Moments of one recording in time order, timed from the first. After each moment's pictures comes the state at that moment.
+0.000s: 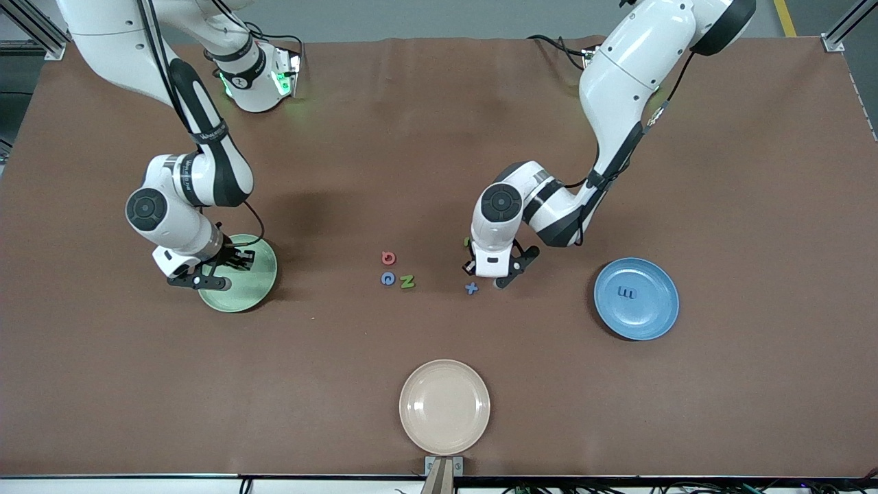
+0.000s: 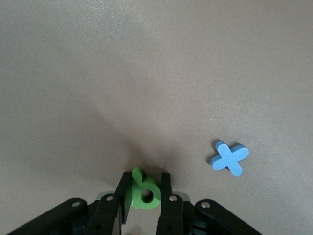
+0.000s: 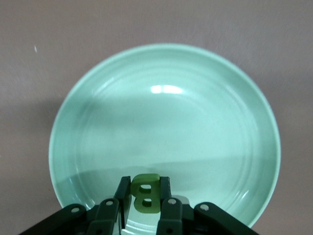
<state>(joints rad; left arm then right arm) -0.42 0.75 -0.30 -1.69 0.26 2.41 -1.59 0.27 0.36 -0.19 -2.23 0.11 2.54 0.08</state>
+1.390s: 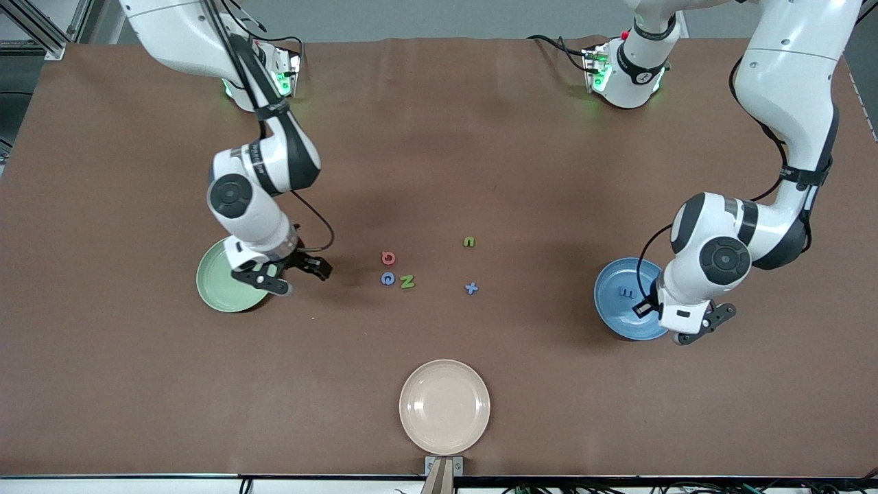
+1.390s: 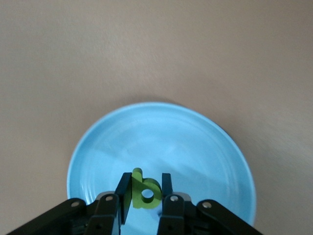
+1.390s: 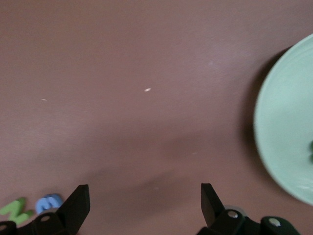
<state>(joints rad) 0.11 0.59 -0.27 -1.76 0.37 2.28 -0.87 0.56 0.43 -0.16 -1.98 0.11 2.48 0.71</state>
